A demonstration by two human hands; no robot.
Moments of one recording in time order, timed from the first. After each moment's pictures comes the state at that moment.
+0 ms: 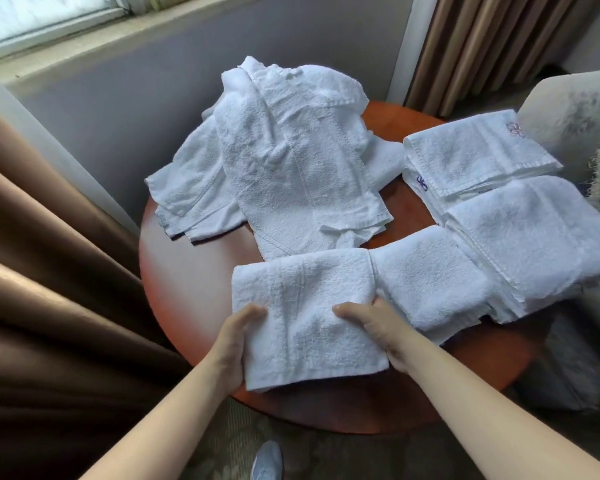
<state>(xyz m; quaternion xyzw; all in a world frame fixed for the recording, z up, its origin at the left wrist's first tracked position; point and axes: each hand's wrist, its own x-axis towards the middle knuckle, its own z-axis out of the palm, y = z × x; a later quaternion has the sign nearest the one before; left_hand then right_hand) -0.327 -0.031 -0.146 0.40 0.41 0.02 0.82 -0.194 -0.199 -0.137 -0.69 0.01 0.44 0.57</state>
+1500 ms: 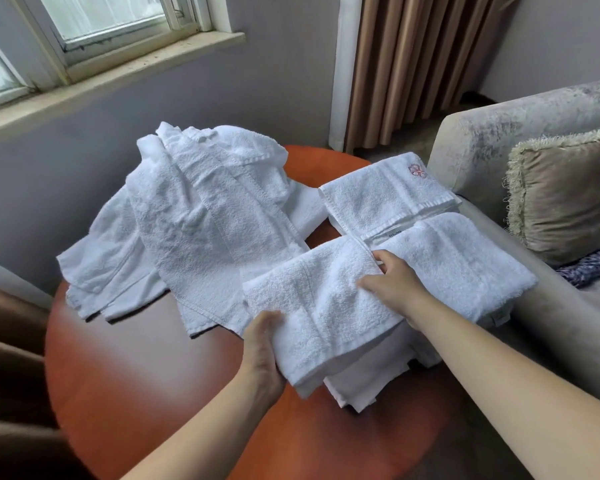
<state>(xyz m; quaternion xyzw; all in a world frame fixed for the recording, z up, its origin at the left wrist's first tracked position) -0.171 -0.128 -0.126 0.32 0.37 0.05 0.87 -0.033 -0.276 -0.079 -0.86 -0.08 0.23 0.45</state>
